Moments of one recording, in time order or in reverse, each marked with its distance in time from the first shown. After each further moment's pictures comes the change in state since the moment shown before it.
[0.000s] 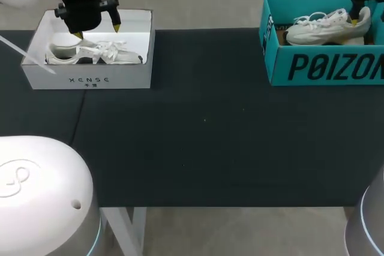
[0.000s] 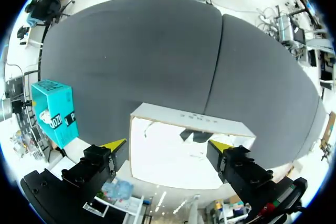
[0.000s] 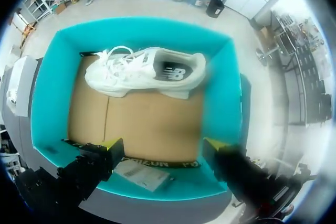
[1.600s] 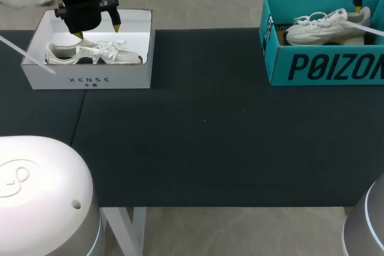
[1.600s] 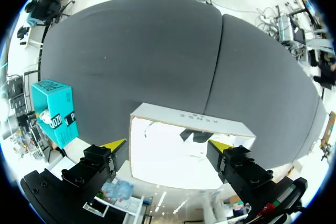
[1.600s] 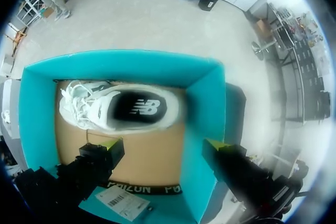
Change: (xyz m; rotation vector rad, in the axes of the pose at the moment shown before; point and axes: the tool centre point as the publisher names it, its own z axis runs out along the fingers) left arm 0.000 0.000 0.000 0.000 0.000 0.000; right arm -0.048 0.076 0.035 0.055 -0.032 0.048
